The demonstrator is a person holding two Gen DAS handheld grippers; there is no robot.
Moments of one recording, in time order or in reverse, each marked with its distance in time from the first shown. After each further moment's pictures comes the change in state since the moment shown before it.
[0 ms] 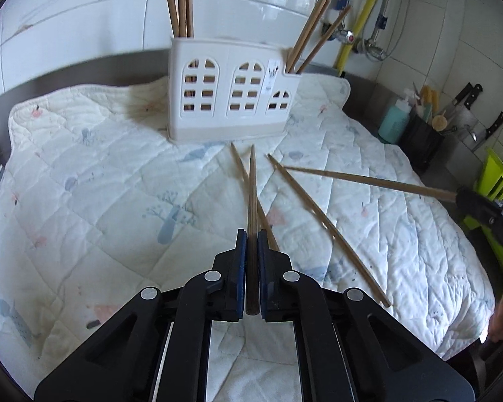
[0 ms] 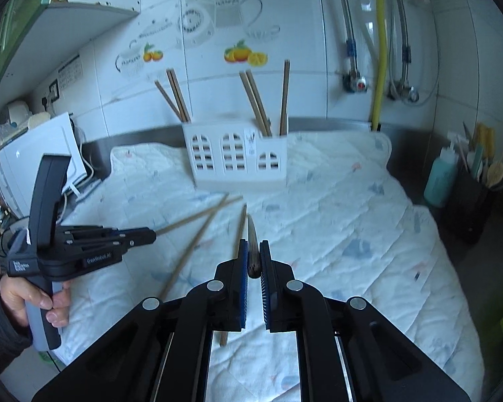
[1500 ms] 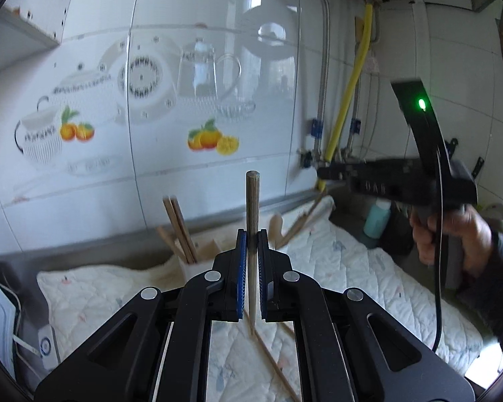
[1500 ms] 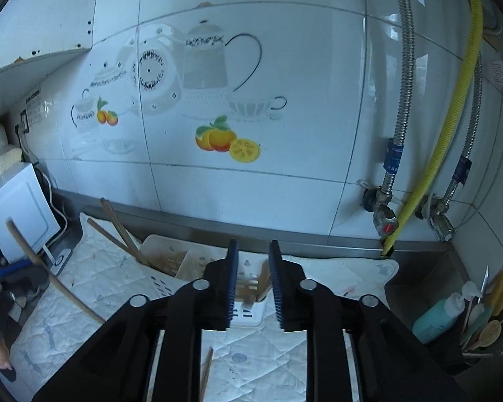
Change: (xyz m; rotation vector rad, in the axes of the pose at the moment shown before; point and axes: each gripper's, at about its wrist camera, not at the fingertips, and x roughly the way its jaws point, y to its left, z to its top) left arm -0.102 -0.016 0.176 0.175 -0.317 -0.014; right arm 0.101 -0.027 0.233 -0.090 0.012 -0.024
